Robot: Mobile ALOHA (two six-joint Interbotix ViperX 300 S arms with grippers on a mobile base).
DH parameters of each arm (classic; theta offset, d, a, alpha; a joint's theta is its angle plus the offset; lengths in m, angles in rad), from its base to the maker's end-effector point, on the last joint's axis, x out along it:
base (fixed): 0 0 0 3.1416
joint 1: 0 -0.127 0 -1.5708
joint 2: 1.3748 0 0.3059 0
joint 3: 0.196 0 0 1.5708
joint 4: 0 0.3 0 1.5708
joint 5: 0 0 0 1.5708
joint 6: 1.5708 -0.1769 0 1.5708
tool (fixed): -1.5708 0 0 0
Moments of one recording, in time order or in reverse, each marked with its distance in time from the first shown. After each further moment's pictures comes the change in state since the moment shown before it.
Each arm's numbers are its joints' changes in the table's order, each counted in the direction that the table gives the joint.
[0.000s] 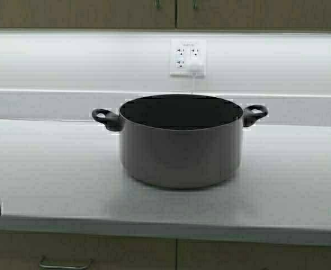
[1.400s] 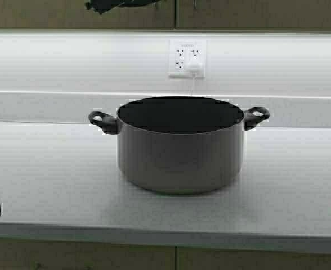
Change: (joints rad) left arm 0.712 -1.060 0.704 -0.545 -0.638 -0.353; right arm -0.742 -0.942 0.807 1.109 -0.712 0.977
